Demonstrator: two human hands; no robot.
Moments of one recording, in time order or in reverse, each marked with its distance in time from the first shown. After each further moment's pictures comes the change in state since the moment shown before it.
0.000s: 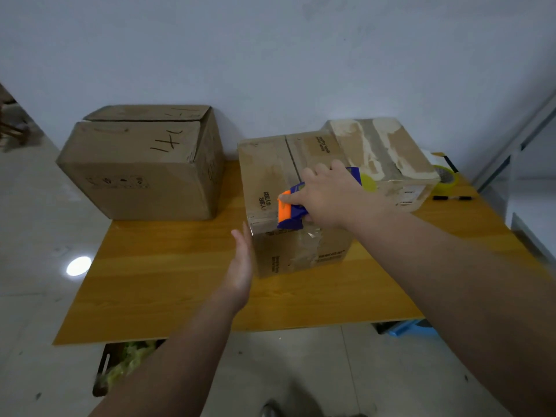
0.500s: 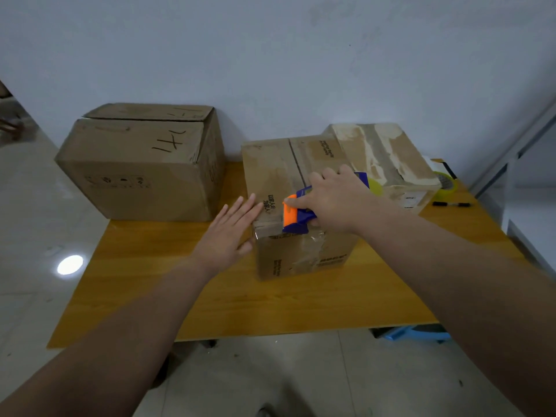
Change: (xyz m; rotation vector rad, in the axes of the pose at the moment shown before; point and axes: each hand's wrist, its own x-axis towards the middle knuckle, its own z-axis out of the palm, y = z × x) left_hand 0.008 0.032 -0.062 1.153 0.477 0.819; right_hand 0.001 0.000 -0.005 -0.024 -0.037 -0.013
